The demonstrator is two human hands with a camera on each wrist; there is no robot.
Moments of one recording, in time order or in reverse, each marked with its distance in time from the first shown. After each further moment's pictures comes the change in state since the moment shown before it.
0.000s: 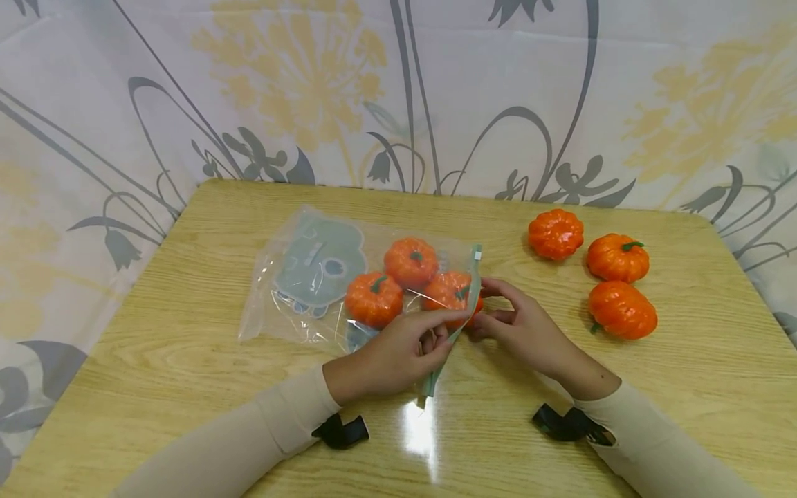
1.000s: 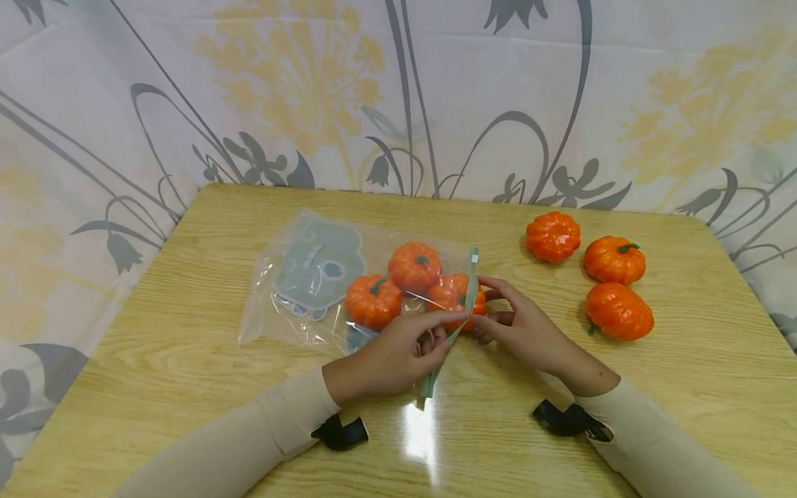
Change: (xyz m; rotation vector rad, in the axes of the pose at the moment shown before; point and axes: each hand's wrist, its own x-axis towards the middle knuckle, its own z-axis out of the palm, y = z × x) left_hand 0.000 -0.001 0.000 0.008 0.002 0.013; right_hand 0.003 0.001 -0.006 -0.158 0.012 0.032
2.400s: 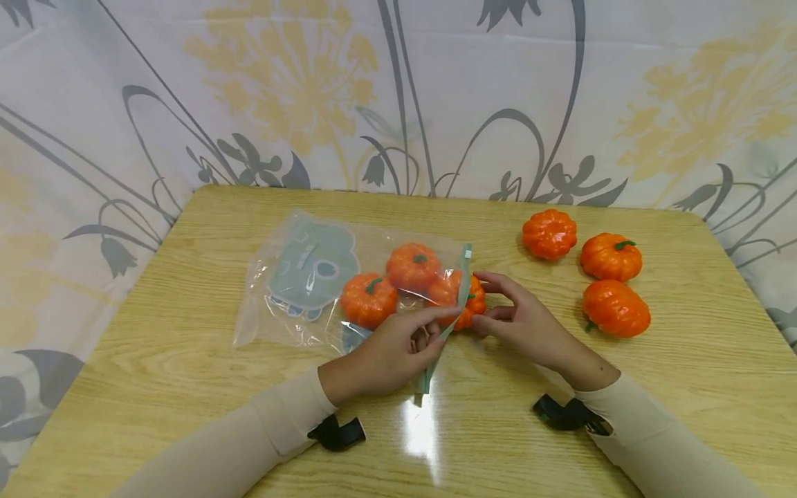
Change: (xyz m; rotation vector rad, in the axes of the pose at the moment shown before) left_hand 0.001 -0.004 0.001 -0.012 0.032 -0.024; right_hand -0.001 0.002 -0.007 -0.035 0.019 -0.027
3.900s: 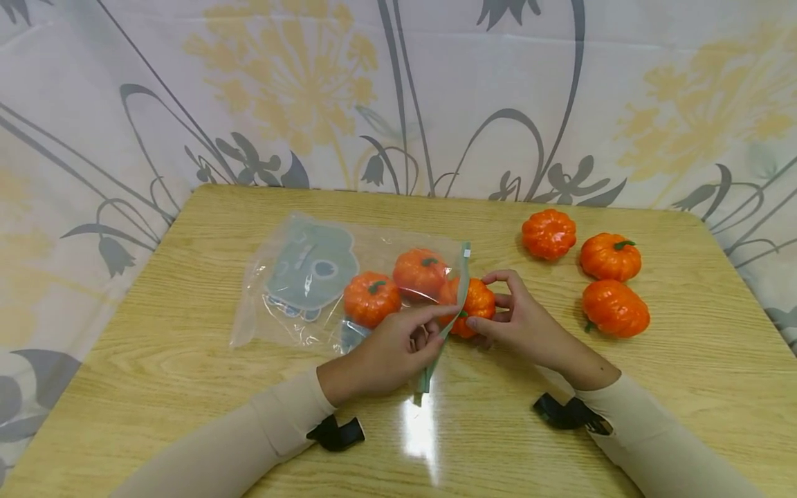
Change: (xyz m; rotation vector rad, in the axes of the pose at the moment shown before) left_hand 0.000 0.002 -0.001 -0.016 0.015 0.013; right_hand 0.001 -0.001 0.002 0.117 -0.031 0.047
